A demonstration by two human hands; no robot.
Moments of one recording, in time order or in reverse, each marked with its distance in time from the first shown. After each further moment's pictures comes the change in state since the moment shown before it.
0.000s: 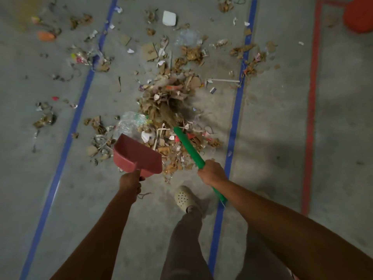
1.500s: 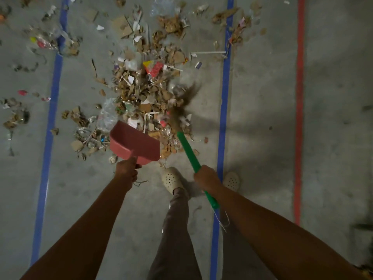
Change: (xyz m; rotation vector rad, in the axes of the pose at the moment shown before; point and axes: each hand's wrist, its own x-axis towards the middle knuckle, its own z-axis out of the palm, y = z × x) left_hand 0.039 -0.012 0.006 0.104 -0.119 -0.013; right_hand -0.030 0.030 0.076 0.143 -0.110 0.178
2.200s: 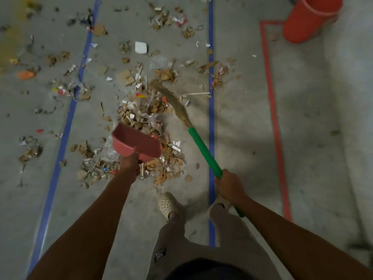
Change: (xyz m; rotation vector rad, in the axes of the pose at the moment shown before) left_hand -0.099 0.103 0.030 -0.078 -0.056 0.214; right_hand -0.096 0.065 -0.134 -0.022 0.342 -0.172
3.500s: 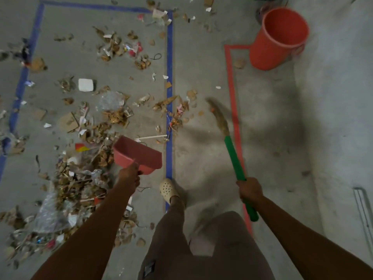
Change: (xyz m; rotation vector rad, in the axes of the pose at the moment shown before) left_hand 0.127 0.205 0.479 0.062 -0.049 -0.140; right_hand 0.419 0.182 -0.358 0.433 0.049 0.421
